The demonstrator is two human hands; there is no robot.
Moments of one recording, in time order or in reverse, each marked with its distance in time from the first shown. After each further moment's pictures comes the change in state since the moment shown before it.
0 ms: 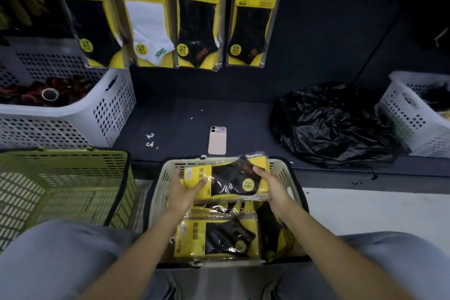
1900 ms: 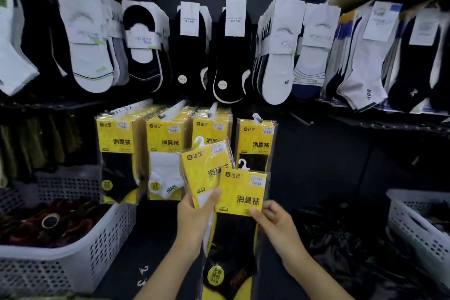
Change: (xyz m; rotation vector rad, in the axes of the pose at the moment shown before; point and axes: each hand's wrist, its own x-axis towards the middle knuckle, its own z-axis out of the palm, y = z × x) left_hand 0.029 0.254 -0.030 -0.558 -0.039 0.610; right_hand -0.052 -0.212 0.081 -0.137 -0.192 -0.763
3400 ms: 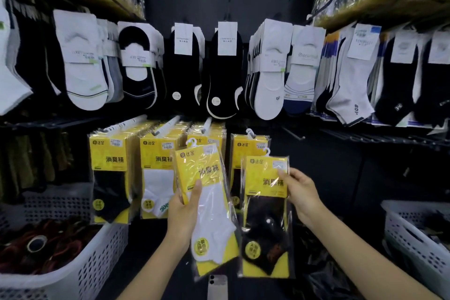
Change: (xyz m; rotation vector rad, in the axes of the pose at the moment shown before) left_hand 0.032 0.025 0.002 0.066 0.043 0.029; right_hand 0.069 -0.075 -0.045 0.093 0.255 0.037
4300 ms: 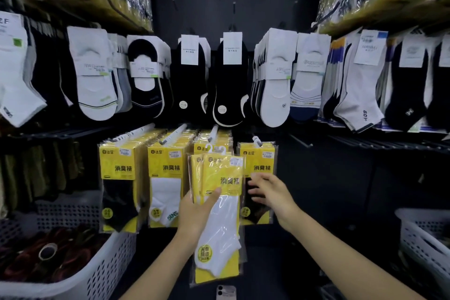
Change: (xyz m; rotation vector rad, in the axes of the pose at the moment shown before) left_hand 0.019 0.002 0.008 0.069 -0.023 -0.067; right_hand 0.016 0.020 0.050 -0.086 -0.240 -0.040
